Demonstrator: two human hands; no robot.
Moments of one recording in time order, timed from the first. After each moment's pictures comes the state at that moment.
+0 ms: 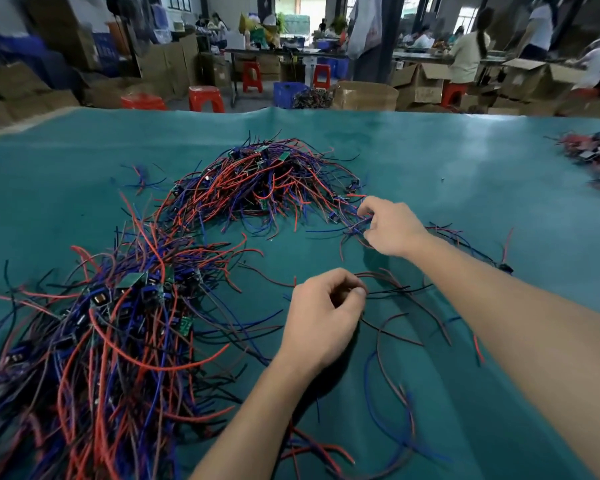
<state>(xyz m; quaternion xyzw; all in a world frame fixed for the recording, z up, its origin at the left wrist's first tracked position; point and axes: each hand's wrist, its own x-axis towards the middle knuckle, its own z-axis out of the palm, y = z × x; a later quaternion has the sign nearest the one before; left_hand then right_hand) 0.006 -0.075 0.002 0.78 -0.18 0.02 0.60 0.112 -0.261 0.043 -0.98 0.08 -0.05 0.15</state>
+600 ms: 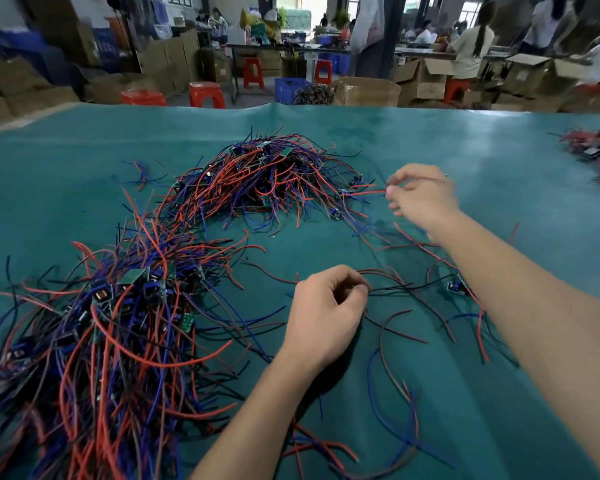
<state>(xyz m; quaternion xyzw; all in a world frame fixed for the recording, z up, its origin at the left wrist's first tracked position) 0.005 -0.074 0.004 0.78 -0.17 0.00 0.60 0.107 -0.274 0.069 -0.87 0.14 -0.23 0.42</state>
